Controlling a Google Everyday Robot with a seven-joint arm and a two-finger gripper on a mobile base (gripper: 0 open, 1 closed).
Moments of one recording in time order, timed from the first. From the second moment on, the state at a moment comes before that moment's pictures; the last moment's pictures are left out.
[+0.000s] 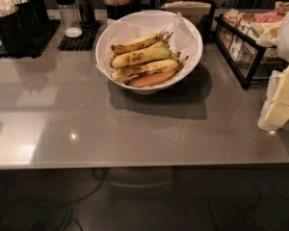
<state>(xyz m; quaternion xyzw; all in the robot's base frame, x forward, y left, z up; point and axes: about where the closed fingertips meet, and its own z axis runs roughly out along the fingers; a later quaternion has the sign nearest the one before) 0.438 -0.217 0.976 -0.60 0.78 -0.03 0.16</state>
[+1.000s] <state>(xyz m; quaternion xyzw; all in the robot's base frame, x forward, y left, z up) 0.480 -0.169 0.983 -0.66 0.72 0.01 0.20</state>
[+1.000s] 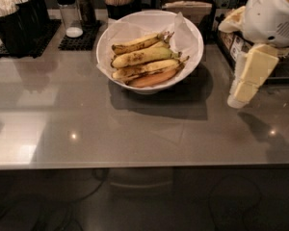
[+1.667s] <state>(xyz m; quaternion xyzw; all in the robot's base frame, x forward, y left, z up) 0.528 -0.132 1.007 -0.68 0.69 0.06 0.26</state>
